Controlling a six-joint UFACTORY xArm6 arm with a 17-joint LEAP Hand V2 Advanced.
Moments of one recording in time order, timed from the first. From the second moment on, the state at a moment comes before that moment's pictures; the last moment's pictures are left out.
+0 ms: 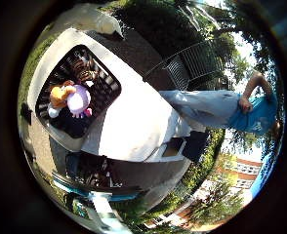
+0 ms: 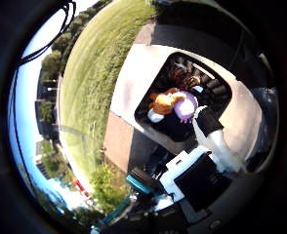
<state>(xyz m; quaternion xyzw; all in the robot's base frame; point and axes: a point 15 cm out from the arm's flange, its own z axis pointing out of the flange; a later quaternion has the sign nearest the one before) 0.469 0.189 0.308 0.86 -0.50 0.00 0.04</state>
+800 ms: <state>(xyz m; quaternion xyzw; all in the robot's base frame) 0.324 0.022 0.299 0.81 -0.57 -0.05 0.06</state>
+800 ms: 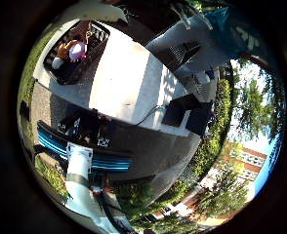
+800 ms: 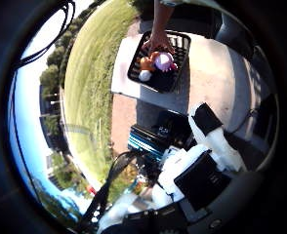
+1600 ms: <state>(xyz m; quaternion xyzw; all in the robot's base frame) 0.277 0.068 0.232 0.84 -0.52 -0.15 0.06</state>
